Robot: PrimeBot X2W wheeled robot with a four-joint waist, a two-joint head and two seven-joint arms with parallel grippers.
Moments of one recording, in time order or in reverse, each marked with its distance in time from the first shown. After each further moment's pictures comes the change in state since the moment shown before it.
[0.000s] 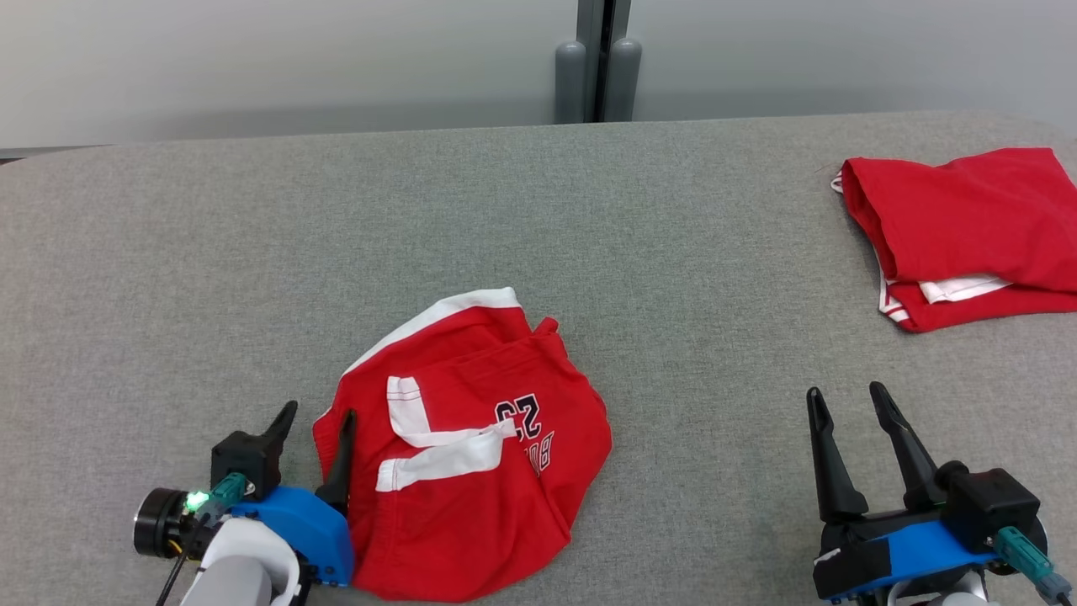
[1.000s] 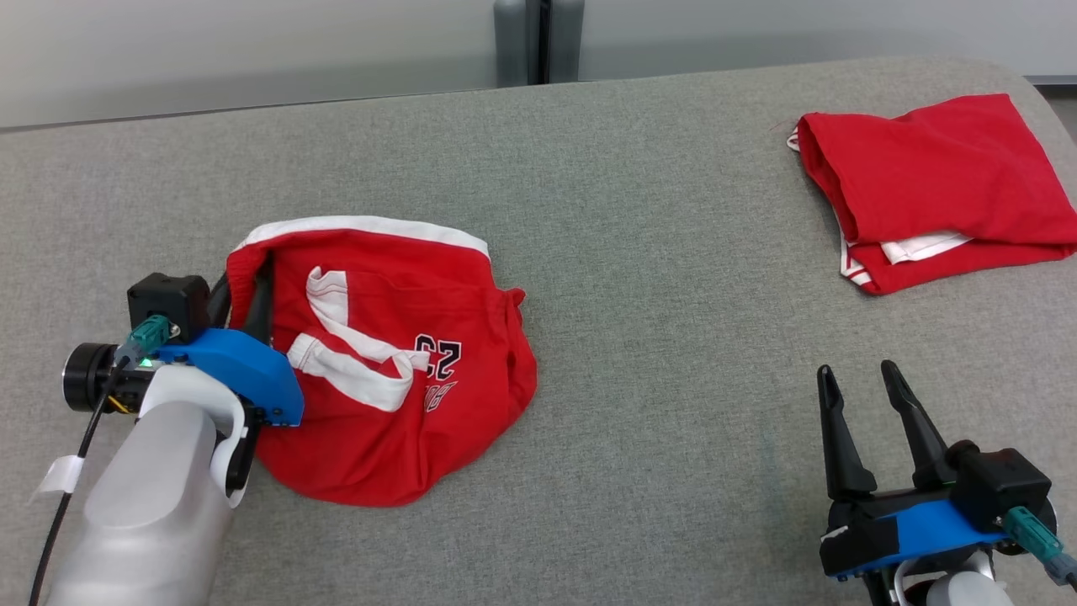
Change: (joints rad) left arm -0.359 0.072 -0.135 0.224 -0.206 0.015 -0.035; right arm -0.042 0.000 -0.024 0.015 -0.006 0.000 0.000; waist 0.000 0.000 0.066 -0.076
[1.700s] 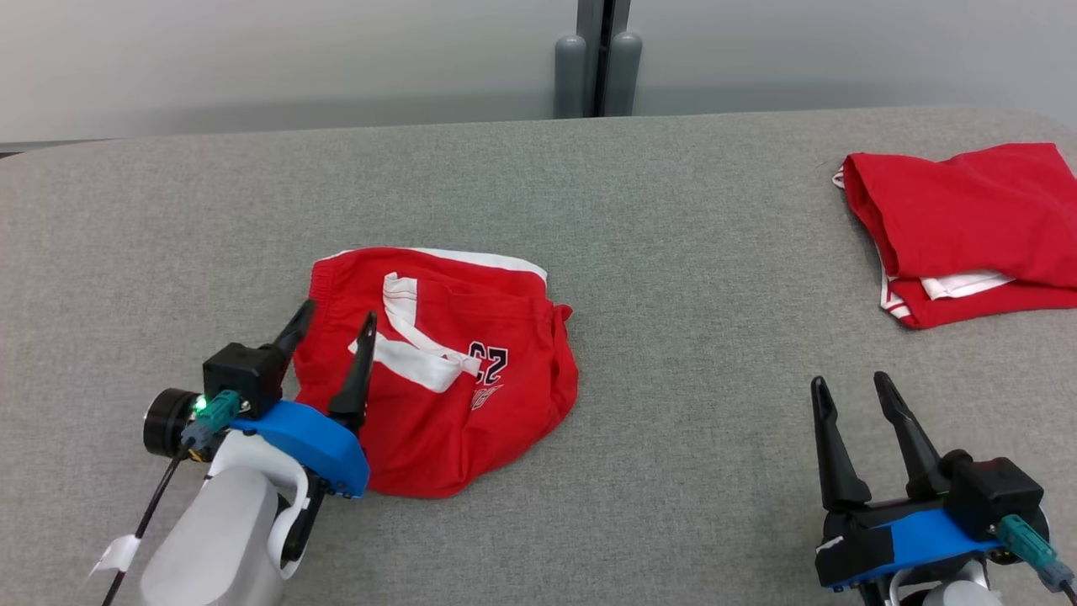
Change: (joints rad) left arm 0.210 -0.018 -0.027 -0.277 0.018 -0.011 0.002; right arm 0.016 0.000 0.007 0.006 0.008 0.000 0.000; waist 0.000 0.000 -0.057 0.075
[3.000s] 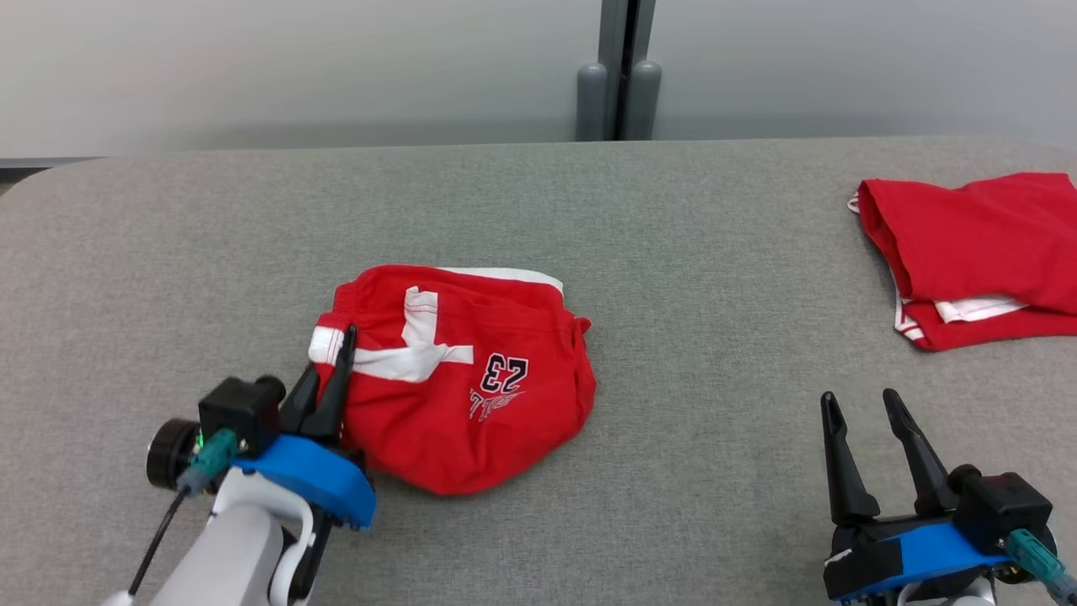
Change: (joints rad) left arm 0.060 0.045 -0.074 -0.128 -0.095 0.062 -0.005; right arm 0.025 0.000 -0.012 0.004 0.013 0.000 0.000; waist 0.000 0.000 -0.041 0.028
